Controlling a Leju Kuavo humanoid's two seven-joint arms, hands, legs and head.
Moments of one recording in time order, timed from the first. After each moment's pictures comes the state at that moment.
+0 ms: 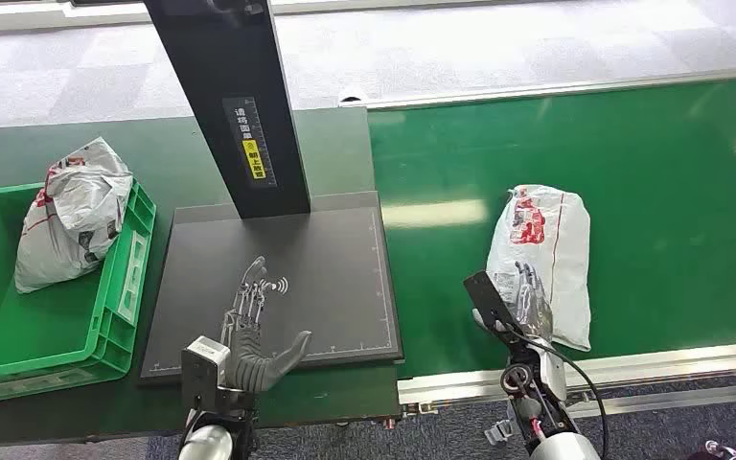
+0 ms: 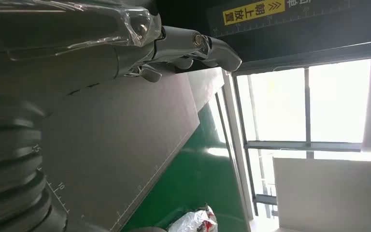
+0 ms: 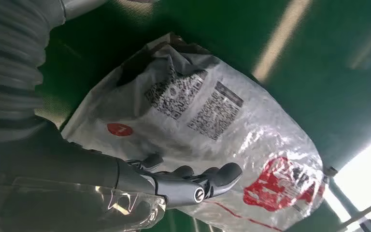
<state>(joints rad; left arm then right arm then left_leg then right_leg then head) -0.01 -0.19 -0.36 -1.36 -0.05 0.15 -0.47 -0.47 0.08 -0.11 -0.49 0.88 -0.40 -0.07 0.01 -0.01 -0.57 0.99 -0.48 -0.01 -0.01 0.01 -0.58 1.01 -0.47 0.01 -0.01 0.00</state>
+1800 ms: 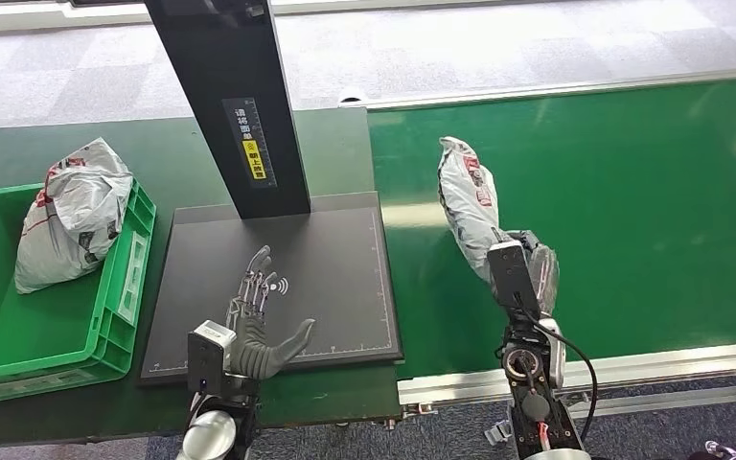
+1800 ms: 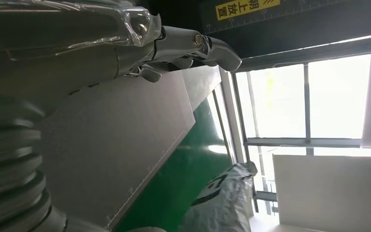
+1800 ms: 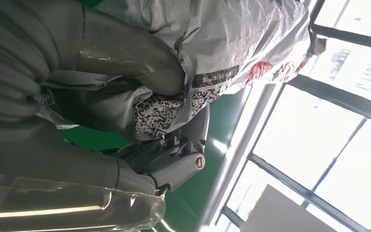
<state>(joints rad) -0.05 -0.19 -0.36 -1.33 -0.05 0.15 -0.45 -0.35 0.14 -0.02 -1.02 0.59 -0.35 -0.23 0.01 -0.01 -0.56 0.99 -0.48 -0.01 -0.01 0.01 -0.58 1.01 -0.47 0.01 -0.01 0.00</state>
